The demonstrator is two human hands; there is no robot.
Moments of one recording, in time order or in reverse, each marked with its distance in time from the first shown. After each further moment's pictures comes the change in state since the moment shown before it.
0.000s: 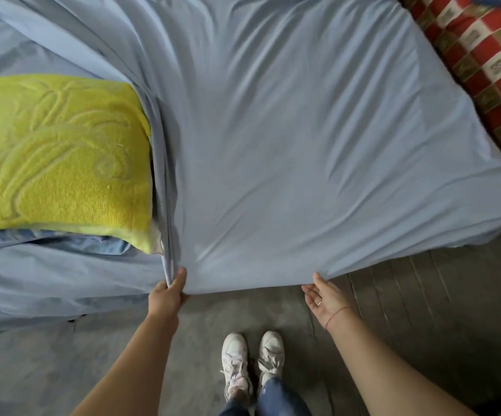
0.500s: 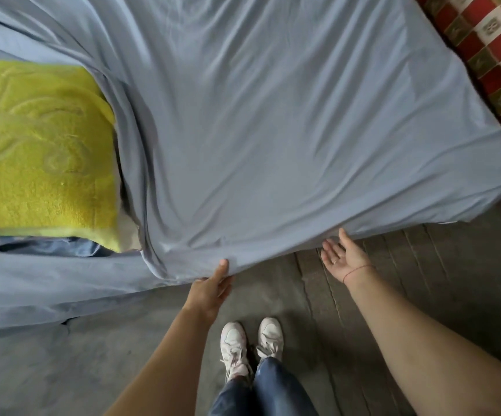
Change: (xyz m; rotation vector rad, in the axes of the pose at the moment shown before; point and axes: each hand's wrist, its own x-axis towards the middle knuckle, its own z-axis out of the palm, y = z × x) left_hand -0.035 -0.030 0.087 -0.138 -0.329 -0.280; right_hand 0.044 -0.068 -0.026 0.271 0.007 0.005
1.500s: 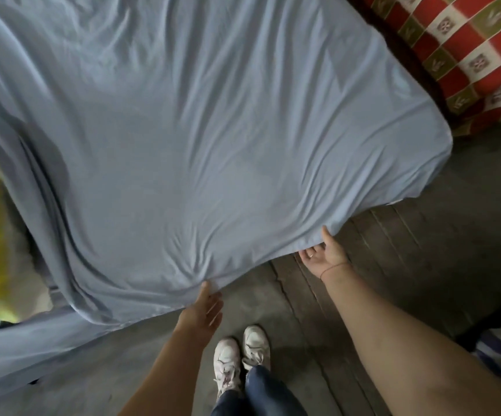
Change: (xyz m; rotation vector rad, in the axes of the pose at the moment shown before) left_hand 0.021 -0.049 0.078 0.182 0.133 -0.189; right_hand 0.050 -0.048 -0.062 0.270 -0.048 -0.022
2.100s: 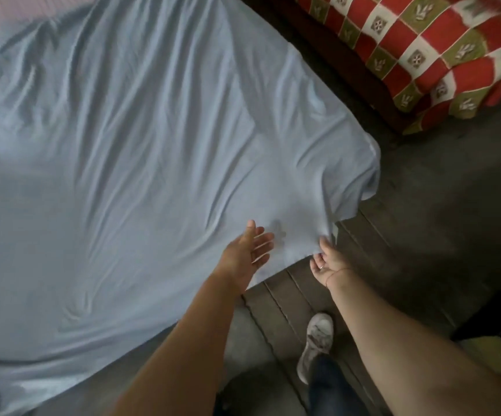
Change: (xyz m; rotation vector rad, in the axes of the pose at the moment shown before) left_hand -0.047 0.009 0.322 0.343 -0.446 0.257; right_hand 0.050 -0.185 -0.081 -0.097 0.117 -0.008
